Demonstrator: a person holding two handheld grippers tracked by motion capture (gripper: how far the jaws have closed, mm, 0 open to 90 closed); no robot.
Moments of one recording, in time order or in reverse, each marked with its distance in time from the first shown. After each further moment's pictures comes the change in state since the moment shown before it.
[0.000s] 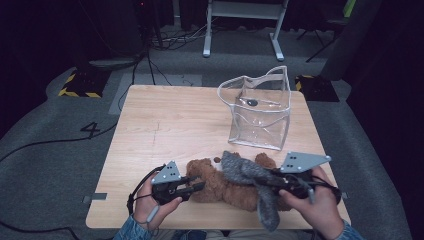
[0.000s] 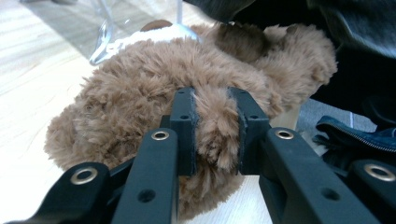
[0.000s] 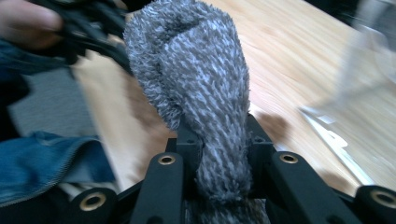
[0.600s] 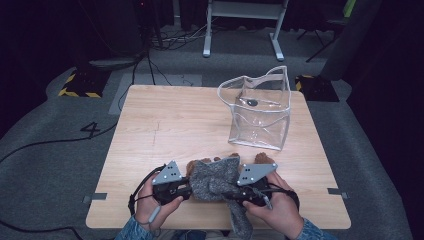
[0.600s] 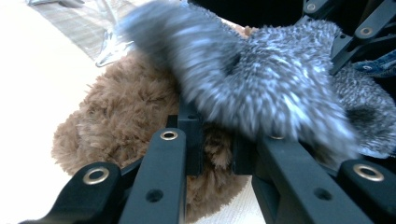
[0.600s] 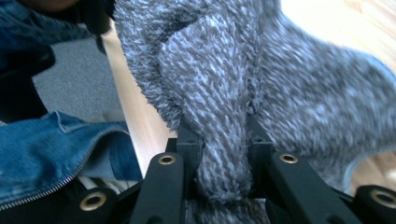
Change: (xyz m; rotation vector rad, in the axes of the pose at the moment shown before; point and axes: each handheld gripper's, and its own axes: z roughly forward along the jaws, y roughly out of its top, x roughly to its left) left arm 0.001 0.000 0.001 -0.001 0.022 -0.011; right arm 0.031 -0.003 0.078 0.112 0.125 -0.059
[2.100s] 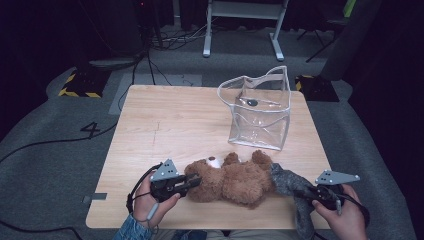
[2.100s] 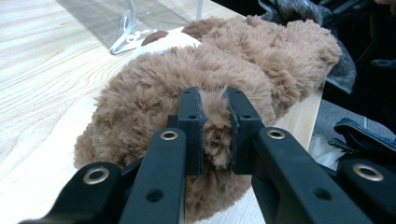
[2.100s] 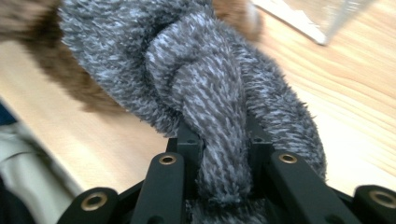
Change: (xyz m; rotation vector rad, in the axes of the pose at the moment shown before) left arm 0.010 -0.005 -0.001 0.022 0.037 -0.034; right arm -0.067 -0.151 -0.100 0.033 -0.322 0.365
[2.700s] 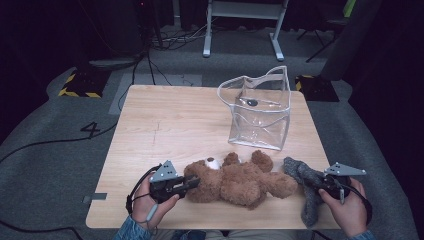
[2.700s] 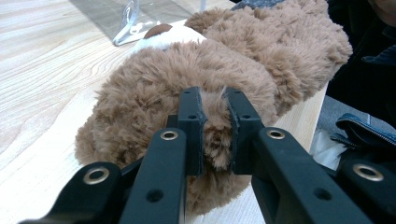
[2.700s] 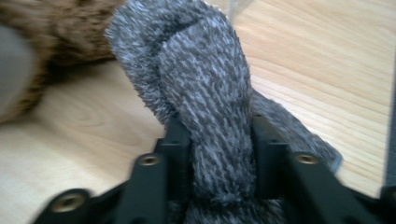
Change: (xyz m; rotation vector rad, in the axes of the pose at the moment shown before) left arm 0.001 -0.004 -0.001 0.018 0.014 -0.005; right arm -0.049 -0.017 0.014 -0.009 -0.196 0.087
